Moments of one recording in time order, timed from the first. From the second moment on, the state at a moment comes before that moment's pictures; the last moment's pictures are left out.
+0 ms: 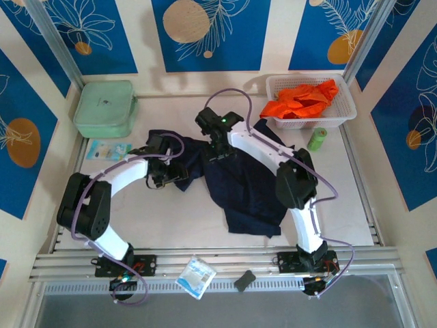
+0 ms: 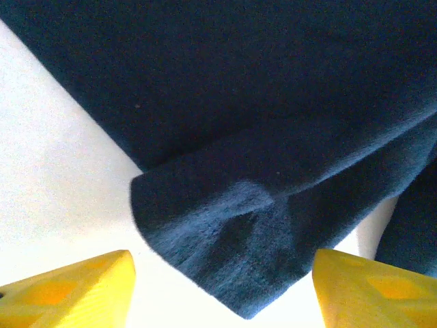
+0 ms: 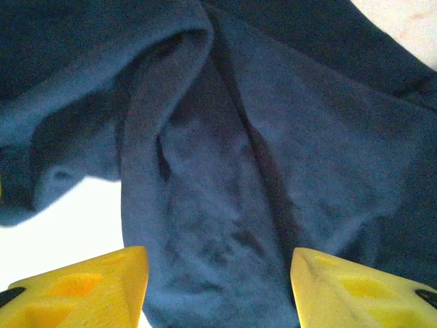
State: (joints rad) left arm -0.37 1.62 0.96 -0.57 0.23 -0.59; right arm 0.72 2.05 1.88 -1.14 0.07 0.31
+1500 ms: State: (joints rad) left arm -0.32 2.25 1.86 -0.67 0.06 -0.56; right arm 0.66 1.67 1.37 -1.01 0.09 0.43
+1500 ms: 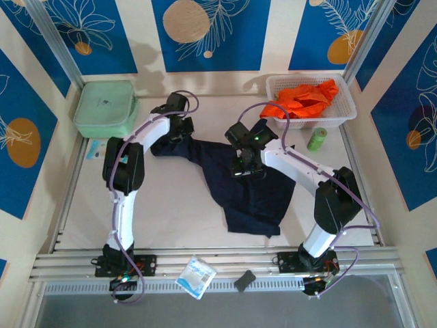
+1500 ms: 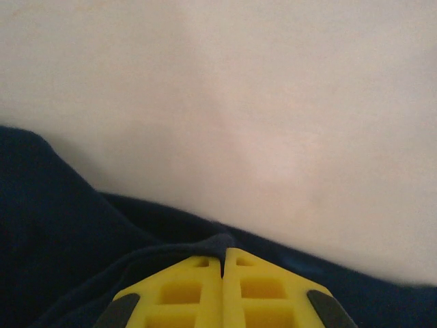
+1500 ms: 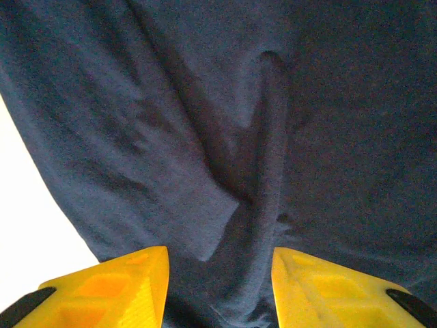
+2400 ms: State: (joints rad) left arm -0.27 1.76 1.41 -0.70 0.04 -0.45; right arm 0.68 1.69 1.38 -1.01 0.09 0.43
